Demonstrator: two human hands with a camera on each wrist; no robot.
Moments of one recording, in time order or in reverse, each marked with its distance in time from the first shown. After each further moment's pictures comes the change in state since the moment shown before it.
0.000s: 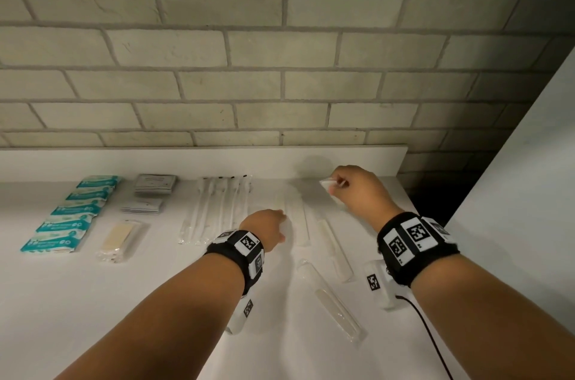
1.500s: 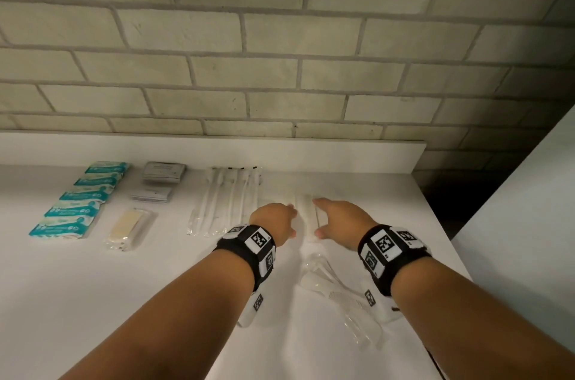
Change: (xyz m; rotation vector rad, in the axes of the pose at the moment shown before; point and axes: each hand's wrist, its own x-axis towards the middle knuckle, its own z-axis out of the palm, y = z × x) left_hand 0.003 0.004 -0.004 0.091 -0.048 -0.050; right_hand -0.008 -0.007 0.062 -0.285 -0.491 0.045
